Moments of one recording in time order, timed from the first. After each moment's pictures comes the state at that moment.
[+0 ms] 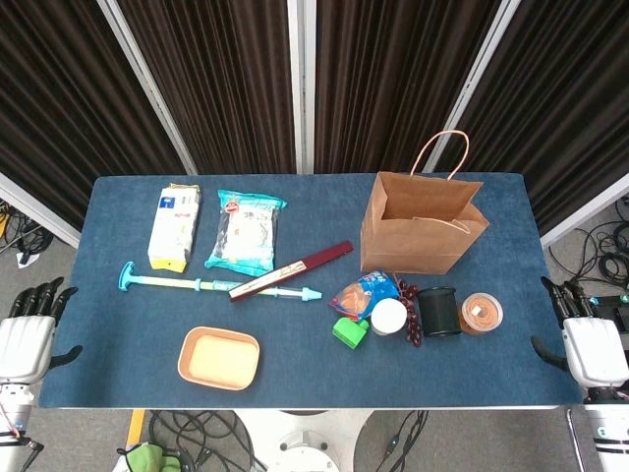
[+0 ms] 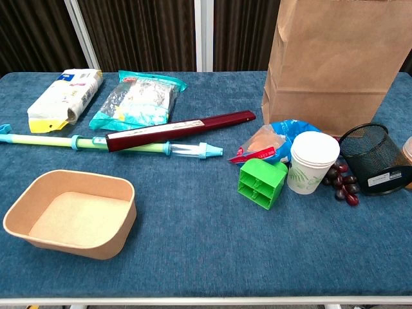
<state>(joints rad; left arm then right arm) -0.10 -1.14 -0.05 -1.65 1.41 1.45 0.27 0.10 -1.08 0.07 -1.61 -1.49 1.45 -0.03</state>
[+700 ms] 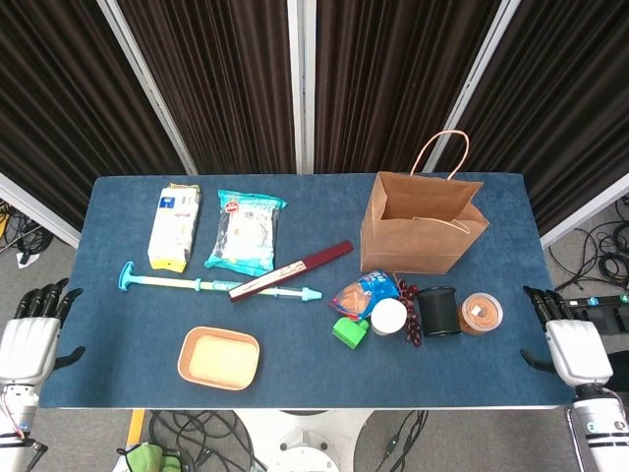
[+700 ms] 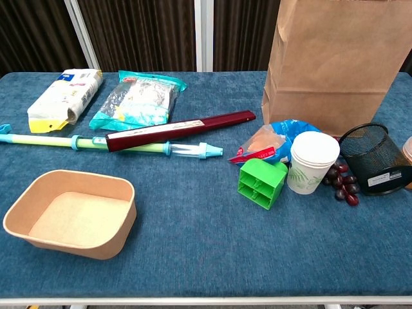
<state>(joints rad) -0.10 -1.15 -0.04 -1.66 1.42 1.44 0.28 0.15 -1.08 0.05 -1.60 -1.44 1.27 -0.07</state>
